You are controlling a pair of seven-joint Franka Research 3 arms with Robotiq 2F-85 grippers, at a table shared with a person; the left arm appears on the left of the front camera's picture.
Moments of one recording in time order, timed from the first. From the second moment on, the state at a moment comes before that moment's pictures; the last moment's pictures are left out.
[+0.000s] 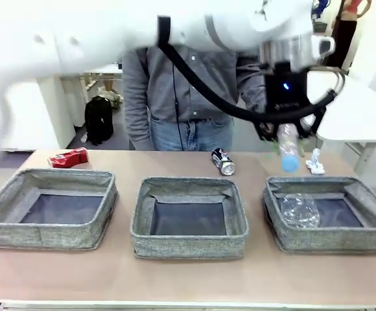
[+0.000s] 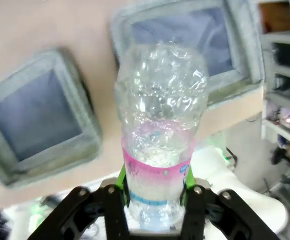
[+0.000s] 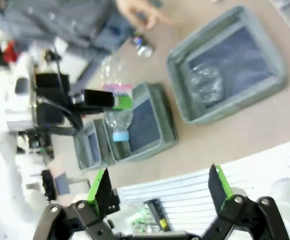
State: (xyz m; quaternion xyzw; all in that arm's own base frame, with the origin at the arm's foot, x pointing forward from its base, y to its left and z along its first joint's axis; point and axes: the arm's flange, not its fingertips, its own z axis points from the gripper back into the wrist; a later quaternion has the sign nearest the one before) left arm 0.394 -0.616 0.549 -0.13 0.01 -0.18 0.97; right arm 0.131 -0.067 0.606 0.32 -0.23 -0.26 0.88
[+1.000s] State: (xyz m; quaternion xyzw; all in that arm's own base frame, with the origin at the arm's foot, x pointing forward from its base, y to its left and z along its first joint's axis) left arm 0.374 -0.695 0.451 -0.12 0.03 -0.23 0.97; right arm 0.132 -0.066 0.603 0.32 -0.23 -0.25 0.88
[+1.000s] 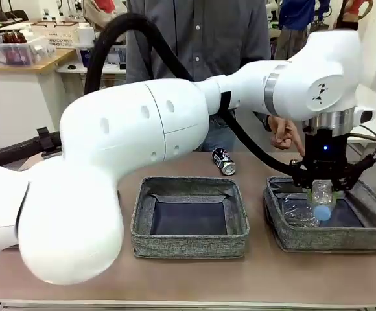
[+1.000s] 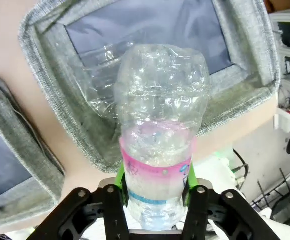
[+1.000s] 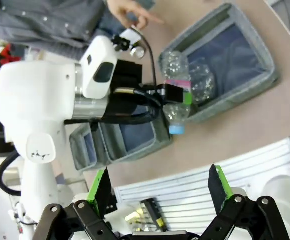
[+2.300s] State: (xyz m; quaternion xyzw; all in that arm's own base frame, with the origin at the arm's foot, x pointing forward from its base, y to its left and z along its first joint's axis) left arm 0.399 -0.638 0.554 -0.13 0.01 -0.23 0.96; right arm 0.133 -0.066 0.603 0.32 -0.23 -0.25 0.88
